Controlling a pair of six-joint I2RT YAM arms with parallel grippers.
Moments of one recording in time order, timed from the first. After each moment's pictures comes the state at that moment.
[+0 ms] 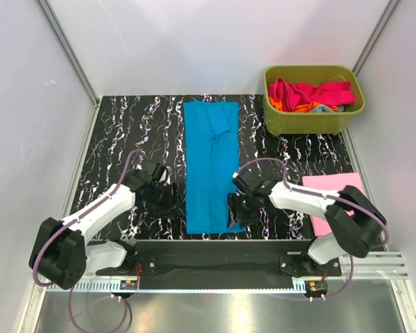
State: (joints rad) left arm -0.44 1.19 0.70 -0.71 0.38 -0.65; right arm 0.82 1.52 0.78 -0.47 -0.27 0.74
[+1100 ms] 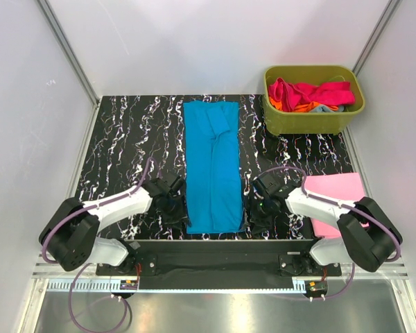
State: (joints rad) left arm -0.68 1.34 0.65 -0.60 0.21 -0.91; right arm 0.66 1.35 0.60 -0.51 -0.33 0.78
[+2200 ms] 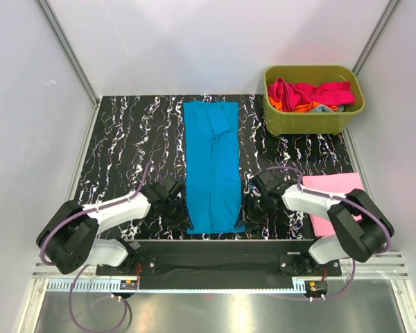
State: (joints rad) left arm -0.70 1.31 0.56 -0.48 0.28 -0.96; right arm 0.62 1.44 0.60 -0.39 -0.46 0.79
